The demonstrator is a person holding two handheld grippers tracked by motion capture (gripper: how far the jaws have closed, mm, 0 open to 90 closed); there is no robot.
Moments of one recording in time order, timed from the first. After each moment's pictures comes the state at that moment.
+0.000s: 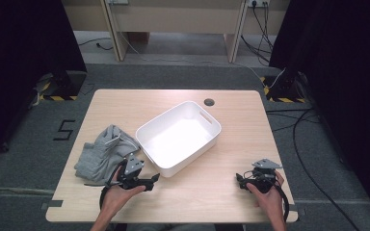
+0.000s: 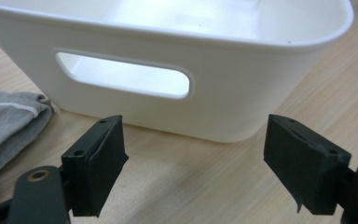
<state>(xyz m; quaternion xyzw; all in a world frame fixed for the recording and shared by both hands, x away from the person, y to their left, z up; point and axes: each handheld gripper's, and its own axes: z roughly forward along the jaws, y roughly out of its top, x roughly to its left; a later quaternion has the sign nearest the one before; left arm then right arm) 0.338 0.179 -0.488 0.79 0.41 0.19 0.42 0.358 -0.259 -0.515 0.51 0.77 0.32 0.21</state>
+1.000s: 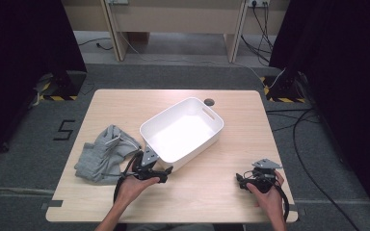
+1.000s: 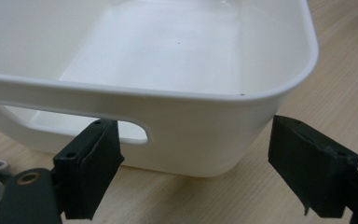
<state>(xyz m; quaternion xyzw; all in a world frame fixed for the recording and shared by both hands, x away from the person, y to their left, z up) 0.368 0.143 -0.485 0.80 0.38 0.20 0.42 0.358 -0.259 -0.515 0.51 0.77 0.32 0.21</state>
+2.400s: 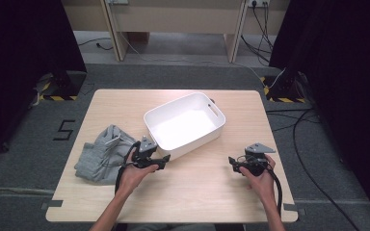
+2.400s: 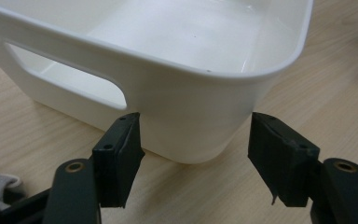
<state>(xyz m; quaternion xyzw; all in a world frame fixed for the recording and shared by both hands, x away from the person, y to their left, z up) 0.404 0.150 -0.487 0.78 0.42 0.18 0.43 0.405 -0.235 -0.493 0.47 0.77 0.38 0.21</state>
